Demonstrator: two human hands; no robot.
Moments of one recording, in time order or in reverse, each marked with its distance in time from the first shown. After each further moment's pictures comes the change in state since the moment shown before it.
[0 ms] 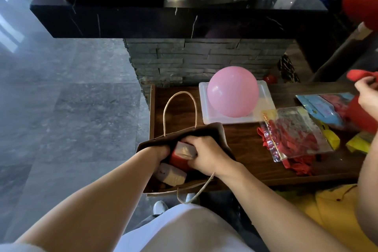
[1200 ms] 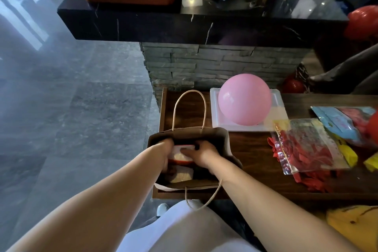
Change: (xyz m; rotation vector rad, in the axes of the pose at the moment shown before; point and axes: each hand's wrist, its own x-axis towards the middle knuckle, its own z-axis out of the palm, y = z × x) left_hand -0.008 0.011 -0.006 -0.272 0.110 -0.107; right_hand 0.052 0.013 0.037 0.290 -0.066 0.515
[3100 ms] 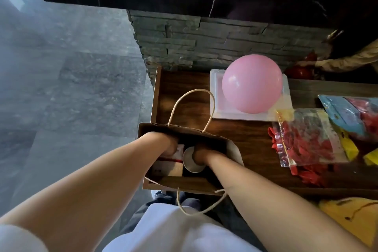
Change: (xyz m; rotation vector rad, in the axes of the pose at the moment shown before) left_hand 0.012 0.025 0.016 1.631 -0.082 0.293; right_hand 0.040 0.024 0.004 -0.522 -0.283 0.163
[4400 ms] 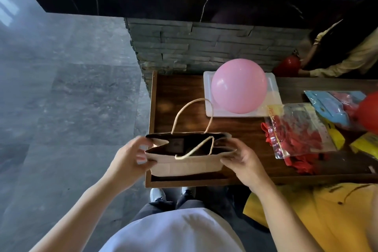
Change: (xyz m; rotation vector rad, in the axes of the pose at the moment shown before) left_hand -0.049 -0.074 0.101 -0.799 0.830 0.304; right_hand -0.074 0.117 0.021 0.884 0.425 -0.540
